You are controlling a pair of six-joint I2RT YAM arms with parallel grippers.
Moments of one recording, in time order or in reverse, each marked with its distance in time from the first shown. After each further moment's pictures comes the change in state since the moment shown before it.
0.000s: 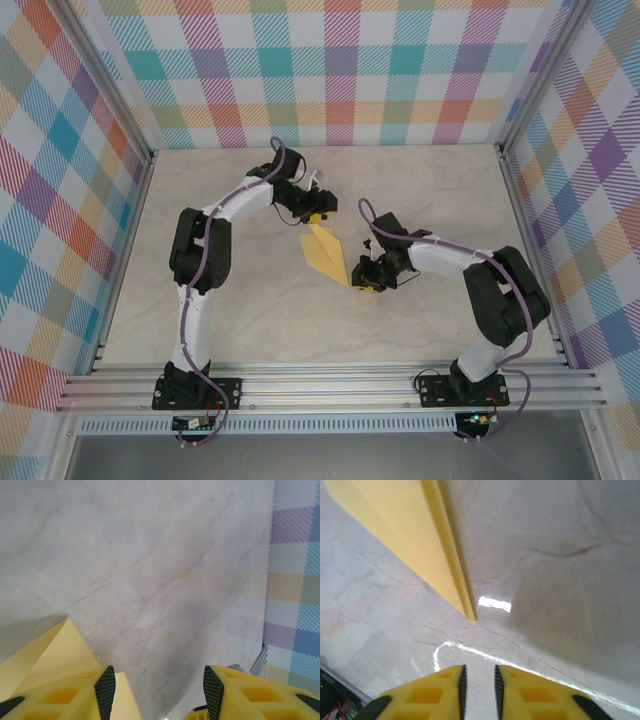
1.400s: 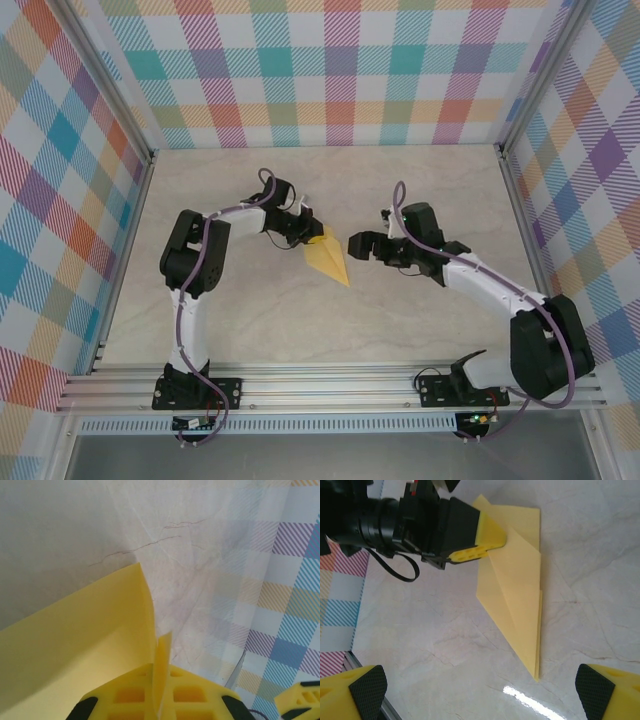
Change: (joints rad) left arm 0.013 -0.076 -0.425 0.382 0.079 -0.215; right arm -0.120 -0.315 -0.155 0.357 -0.078 -0.024
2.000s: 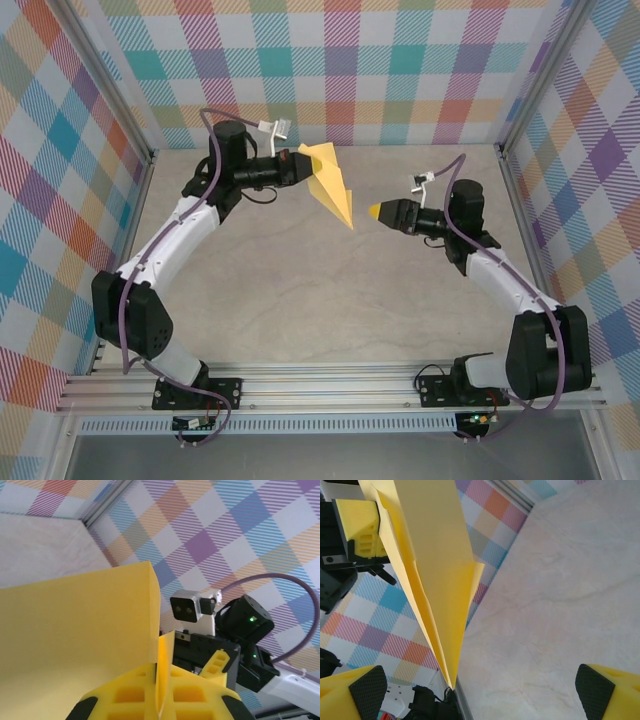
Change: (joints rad) left arm 0.009 -0.550 0.063 0.131 0.064 0.052; right arm -0.235 -0.003 0.047 0.423 -0.542 0.154
